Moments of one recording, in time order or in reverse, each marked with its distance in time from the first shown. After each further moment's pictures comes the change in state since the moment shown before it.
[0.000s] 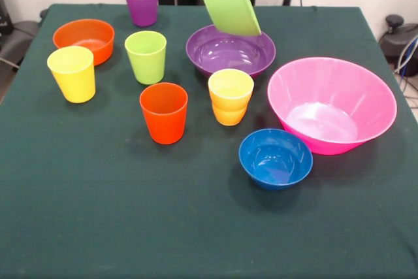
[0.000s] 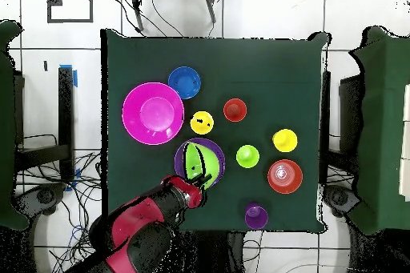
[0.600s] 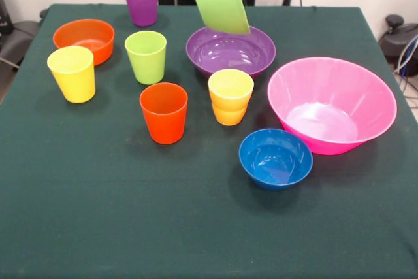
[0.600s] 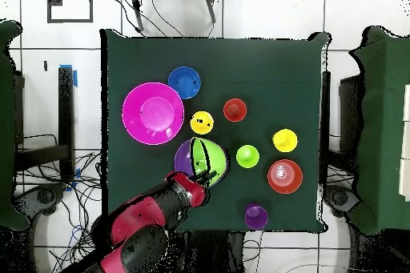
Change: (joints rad) arm 0.035 0.105 -0.075 -0.001 0.092 -0.039 0.000
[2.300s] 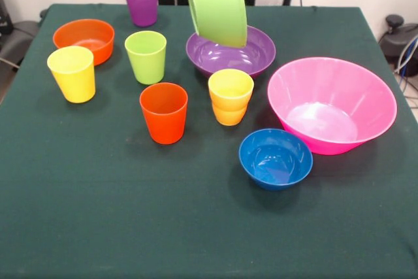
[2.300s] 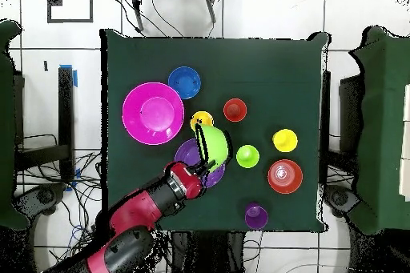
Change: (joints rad) arm 0.121 0.364 -0.125 -0.002 0.345 -0.075 0.083
